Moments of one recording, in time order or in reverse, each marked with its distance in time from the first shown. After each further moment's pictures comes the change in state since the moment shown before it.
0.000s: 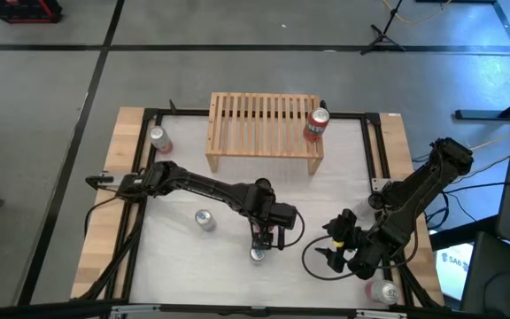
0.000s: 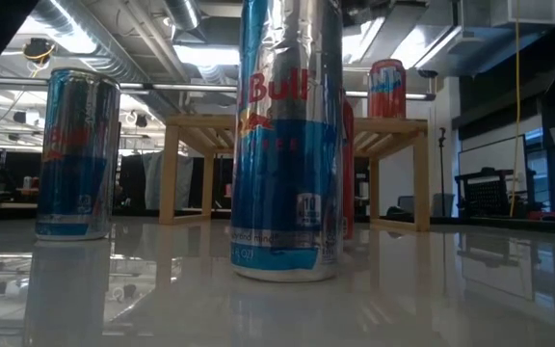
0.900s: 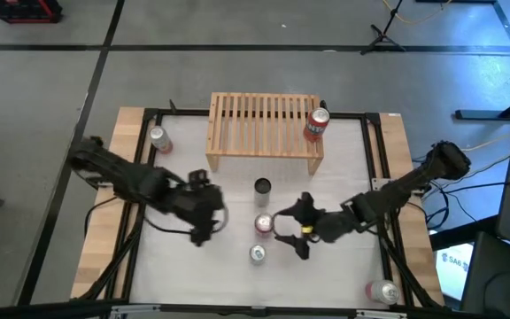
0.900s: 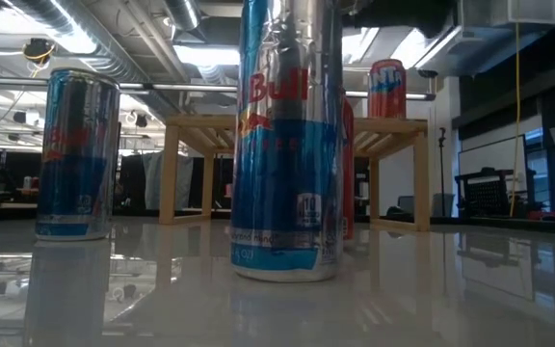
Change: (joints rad) left arm -0.212 -0.759 -0.581 -0.011 -0.265 -0.339; right arm -0.370 0.083 0.124 0.524 -0.165 -0.634
